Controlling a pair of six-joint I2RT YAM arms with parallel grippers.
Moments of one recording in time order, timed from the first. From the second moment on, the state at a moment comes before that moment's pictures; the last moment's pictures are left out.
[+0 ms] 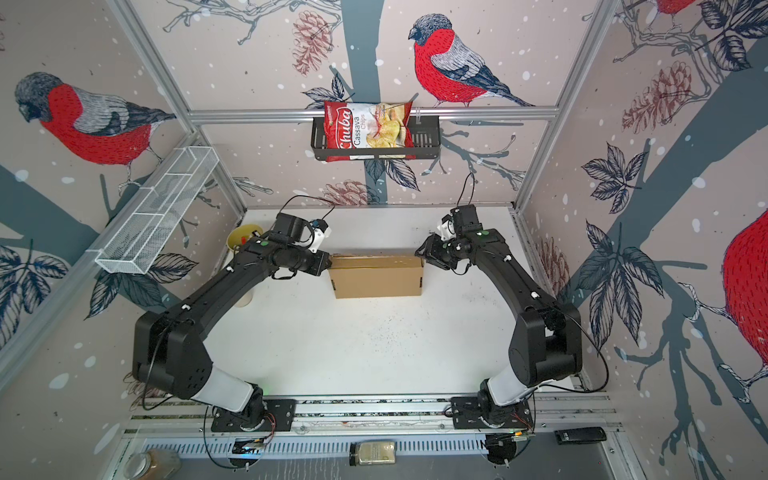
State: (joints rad) left arm -0.33 1.54 1.25 -0.72 0.33 0.01; right arm 0.27 1.56 1.31 -0.73 -0.53 0.52
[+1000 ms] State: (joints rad) left arm -0.33 1.53 1.23 -0.69 0.34 0.00; right arm 0.19 1.45 1.14 -0.65 -0.68 0.63
